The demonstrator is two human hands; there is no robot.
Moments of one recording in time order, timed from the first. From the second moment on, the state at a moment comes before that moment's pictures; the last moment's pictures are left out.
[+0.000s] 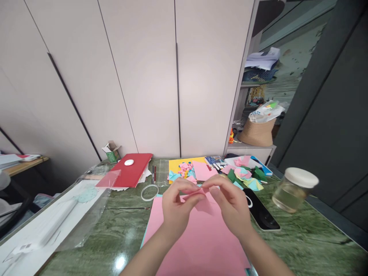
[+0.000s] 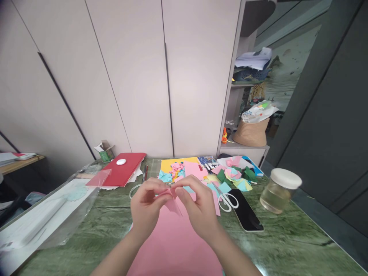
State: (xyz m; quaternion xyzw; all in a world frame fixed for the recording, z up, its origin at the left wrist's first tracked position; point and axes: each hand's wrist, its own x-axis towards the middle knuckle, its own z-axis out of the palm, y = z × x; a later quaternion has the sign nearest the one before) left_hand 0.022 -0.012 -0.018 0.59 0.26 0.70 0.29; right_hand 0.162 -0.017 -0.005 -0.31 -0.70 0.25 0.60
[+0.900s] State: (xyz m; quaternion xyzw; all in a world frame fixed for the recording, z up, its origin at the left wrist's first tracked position) left_hand 0.005 -0.016 0.007 0.68 0.44 0.48 0.33; right_hand 0.179 -0.014 0.017 -0.41 -0.76 0.32 0.39
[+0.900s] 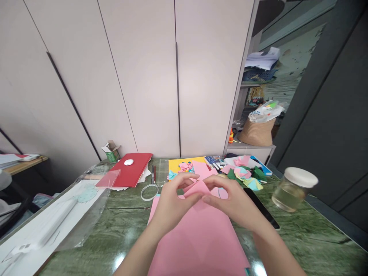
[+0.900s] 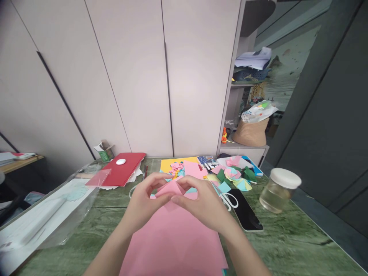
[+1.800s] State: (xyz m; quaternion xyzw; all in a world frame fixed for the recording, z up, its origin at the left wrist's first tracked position) left_hand 0.007 -0.003 -0.004 0.66 0.42 0.53 0.34; right_hand 0.171 -0.002 -0.001 -0.42 -0.69 0.37 0.46
